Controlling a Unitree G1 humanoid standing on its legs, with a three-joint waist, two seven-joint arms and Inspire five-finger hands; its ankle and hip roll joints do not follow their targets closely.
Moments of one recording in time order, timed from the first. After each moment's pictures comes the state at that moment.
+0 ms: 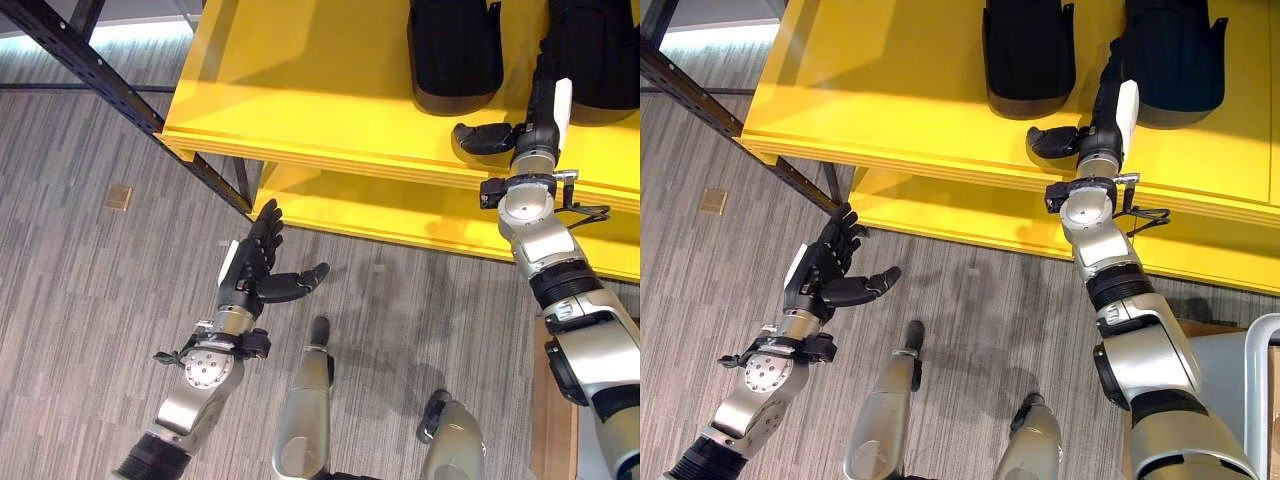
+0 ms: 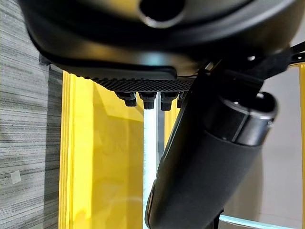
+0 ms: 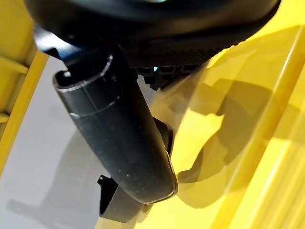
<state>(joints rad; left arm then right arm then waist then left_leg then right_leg) -0.10 0.57 -0.31 -0.08 -0.55 -0.20 0.23 -1.04 -0.56 0.32 0.77 0.20 -0.08 -0.50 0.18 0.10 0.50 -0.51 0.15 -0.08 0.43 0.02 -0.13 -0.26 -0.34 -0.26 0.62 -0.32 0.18</state>
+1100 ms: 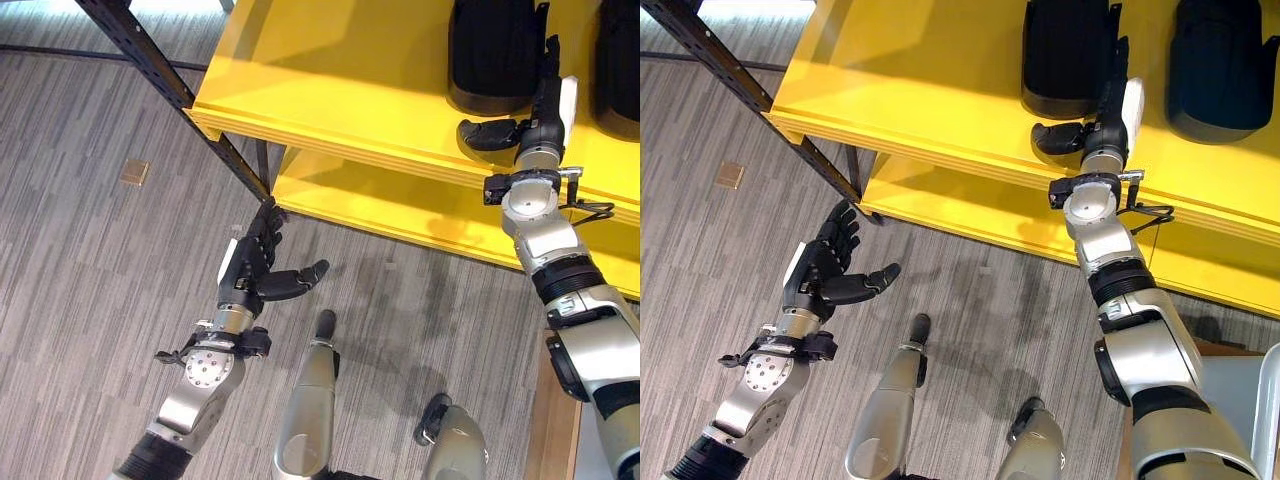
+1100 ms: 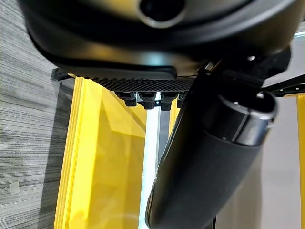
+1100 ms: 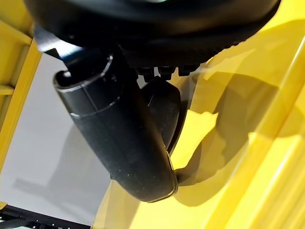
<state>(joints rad) -0.10 0.57 -0.31 -0.08 -0.56 -0.21 0.24 -1.06 -0.56 0.32 0.81 0.22 -0.08 -0.50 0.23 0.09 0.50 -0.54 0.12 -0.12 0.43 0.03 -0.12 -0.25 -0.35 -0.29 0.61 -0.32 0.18</state>
